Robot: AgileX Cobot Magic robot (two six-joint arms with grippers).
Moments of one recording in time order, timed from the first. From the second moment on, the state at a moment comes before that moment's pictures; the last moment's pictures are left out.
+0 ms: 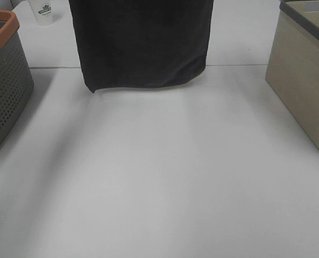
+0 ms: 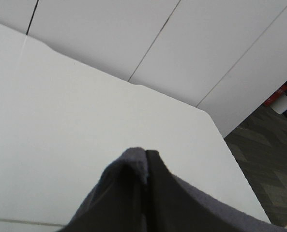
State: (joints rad) left arm -0.25 1.90 -1.61 1.65 -0.10 -2.21; right arm 0.33 1.91 -1.84 -0.17 0.51 -0.85
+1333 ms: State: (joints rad) left arm -0.32 1.93 -1.12 1.62 -0.24 -1.90; right arm 0.28 1.80 -1.13 0.18 0.39 -0.97
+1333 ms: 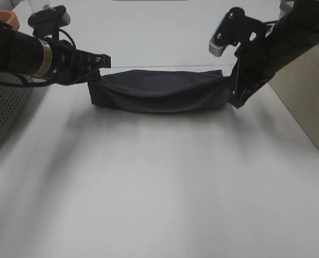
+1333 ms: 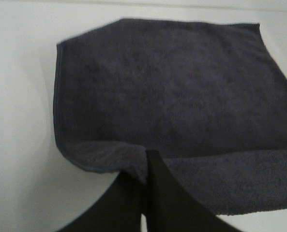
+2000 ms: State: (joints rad) left arm -0.32 1.92 -0.82 1.53 -0.41 -1.90; right arm 0.32 1.79 -0.88 0.28 0.45 -1.11
